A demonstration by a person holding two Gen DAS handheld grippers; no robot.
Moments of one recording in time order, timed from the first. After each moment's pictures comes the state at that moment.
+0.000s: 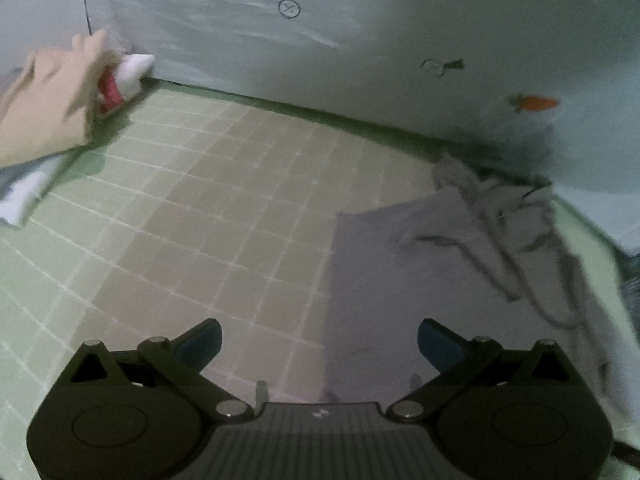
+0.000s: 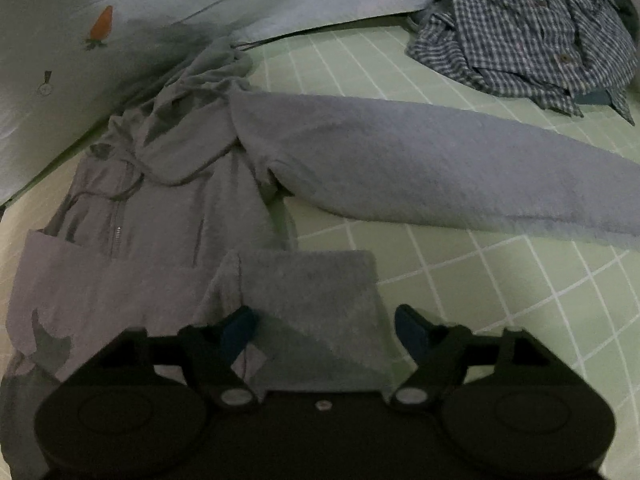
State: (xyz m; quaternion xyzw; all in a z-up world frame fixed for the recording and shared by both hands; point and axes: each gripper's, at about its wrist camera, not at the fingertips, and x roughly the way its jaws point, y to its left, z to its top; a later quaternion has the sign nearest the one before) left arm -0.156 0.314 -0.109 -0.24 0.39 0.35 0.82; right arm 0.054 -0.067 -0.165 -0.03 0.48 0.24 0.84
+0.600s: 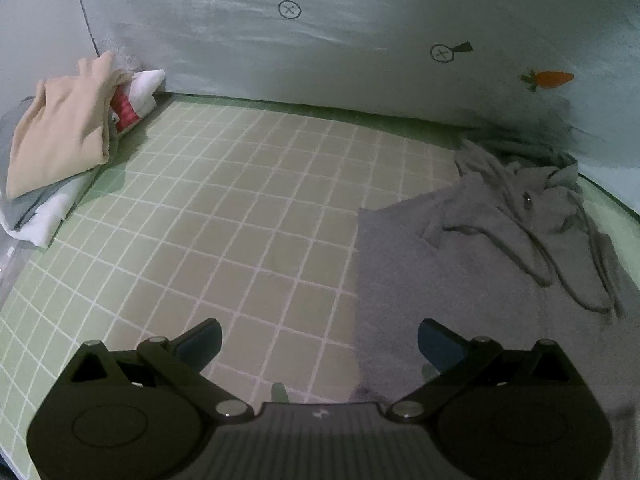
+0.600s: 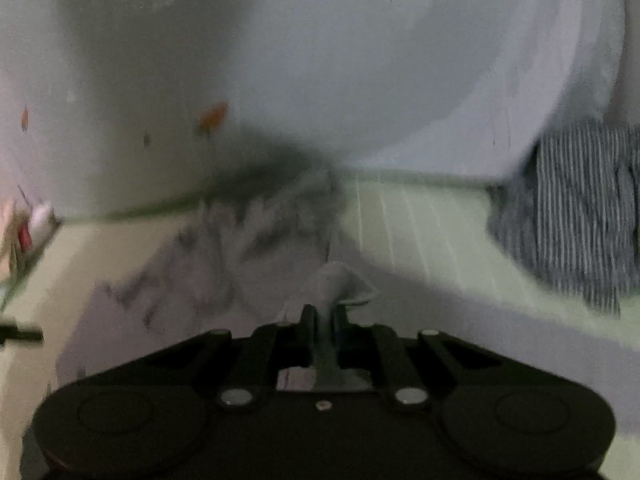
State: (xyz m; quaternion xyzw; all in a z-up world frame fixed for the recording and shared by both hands) left arm -0.149 0.310 -0.108 -0.19 0.41 0.38 0.81; right arm 0.073 -0.027 -0.067 -0.05 0.30 0.34 0.89
